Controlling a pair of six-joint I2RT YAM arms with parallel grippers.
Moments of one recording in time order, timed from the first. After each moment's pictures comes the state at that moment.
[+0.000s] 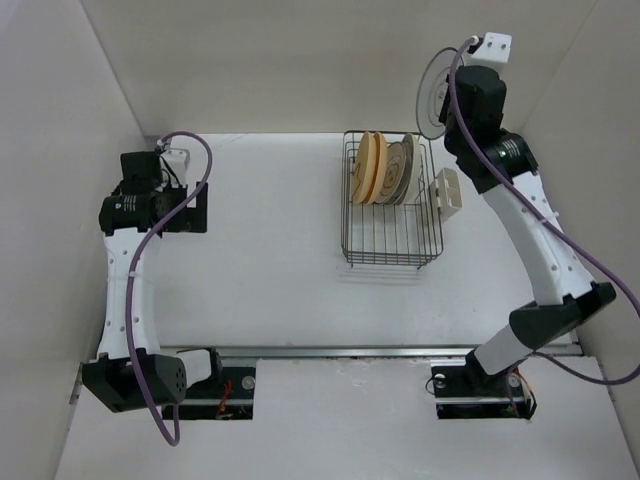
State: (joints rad) left arm 0.12 1.21 1.40 -1.06 -0.04 0.17; right arm 0.41 1.60 1.96 -0.54 0.75 0.11
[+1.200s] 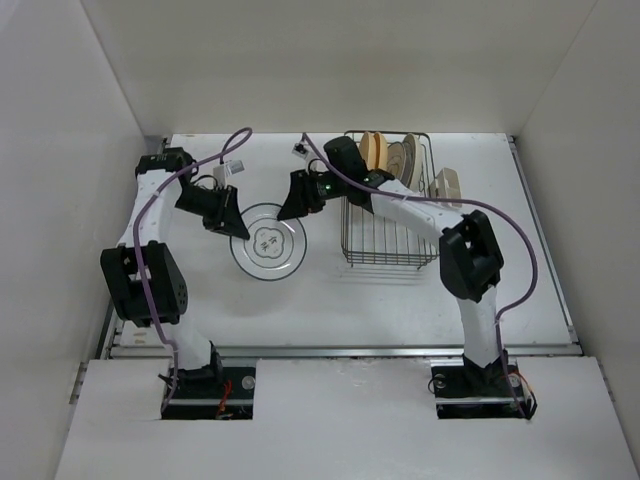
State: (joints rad) left arm 0.10 1.70 1.53 -1.39 0.86 0.48; right arm 0.66 2.07 1.75 -0.20 -0.79 0.42
